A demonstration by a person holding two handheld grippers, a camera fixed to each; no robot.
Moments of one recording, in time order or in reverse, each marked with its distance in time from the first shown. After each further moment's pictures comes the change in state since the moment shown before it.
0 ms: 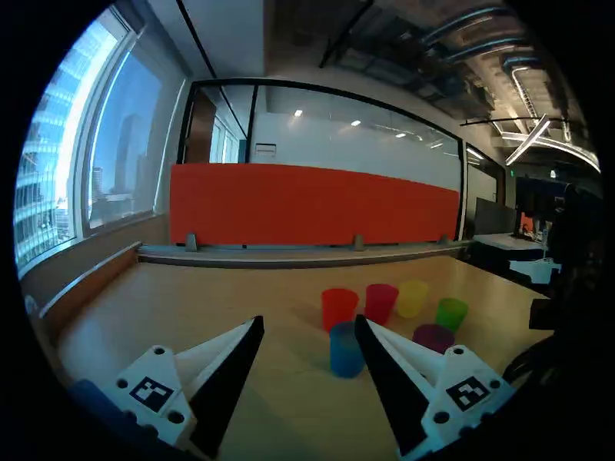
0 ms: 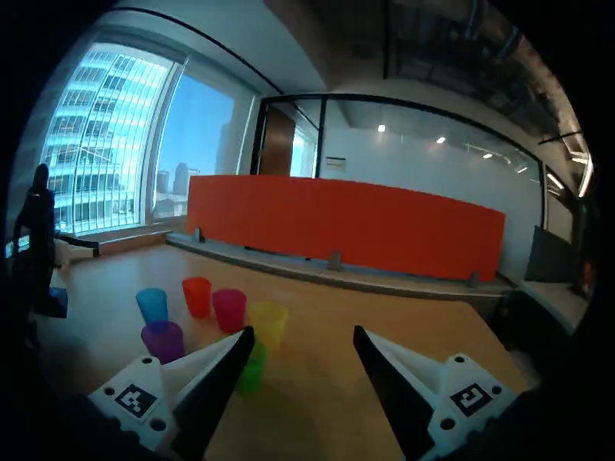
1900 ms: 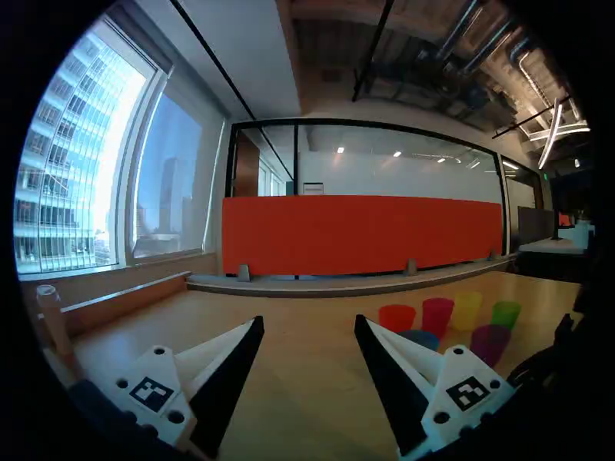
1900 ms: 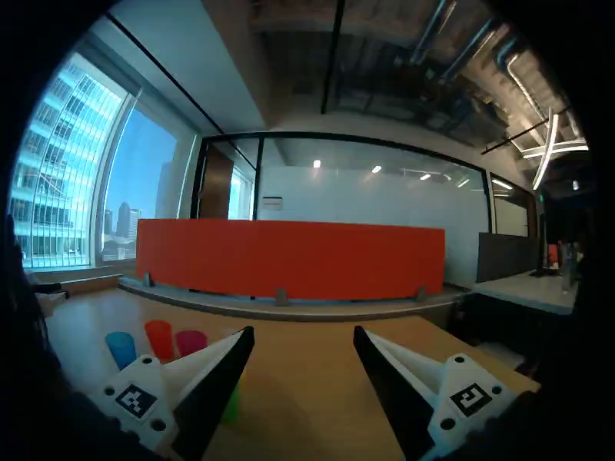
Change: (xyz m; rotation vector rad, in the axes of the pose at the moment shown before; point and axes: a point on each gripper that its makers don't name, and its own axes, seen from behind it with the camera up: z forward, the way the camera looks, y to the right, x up) left arm -0.014 -0.053 0.002 0.239 0.182 0.063; right arm 0.026 0.023 -0.024 -0.267 0.155 0.064
